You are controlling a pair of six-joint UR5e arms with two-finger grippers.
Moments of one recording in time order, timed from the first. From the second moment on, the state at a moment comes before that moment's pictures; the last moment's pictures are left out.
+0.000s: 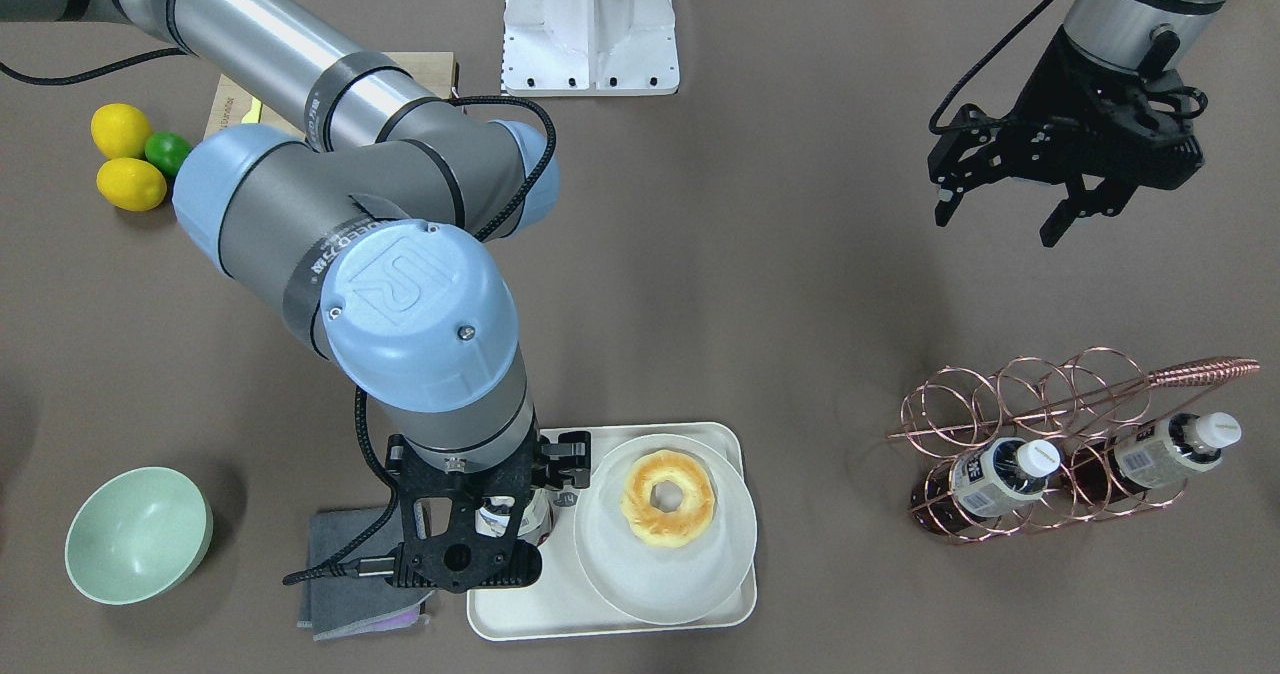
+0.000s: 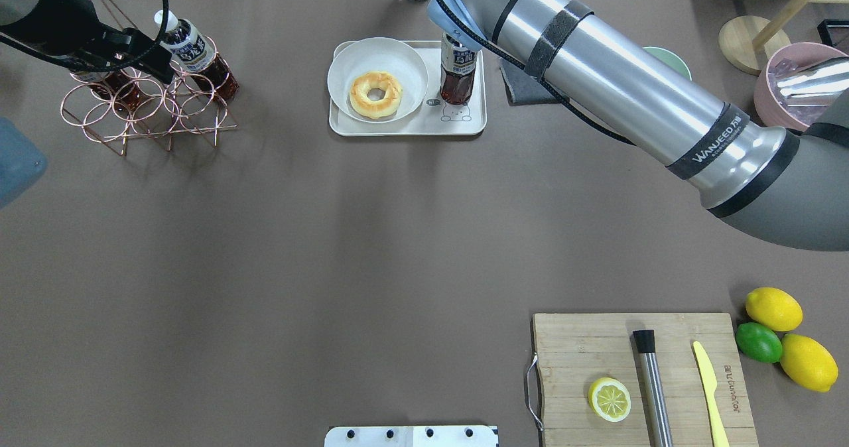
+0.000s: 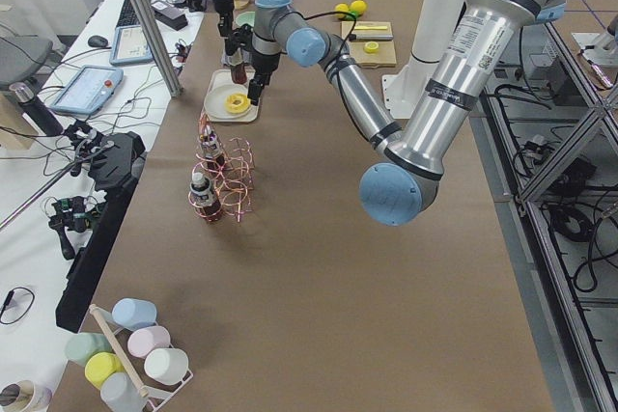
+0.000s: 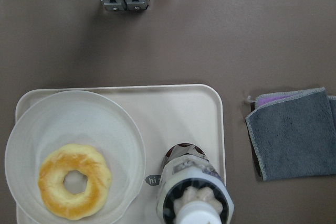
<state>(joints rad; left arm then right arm) -1.05 -2.02 -2.04 -1.40 -2.11 -0.60 0.93 -0.35 0.95 -1.58 2.11 0.87</state>
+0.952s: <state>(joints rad) -1.31 -1.96 -1.97 -1.23 -2.18 -0.20 1.22 -0.92 1.65 -1.83 2.28 0.44</state>
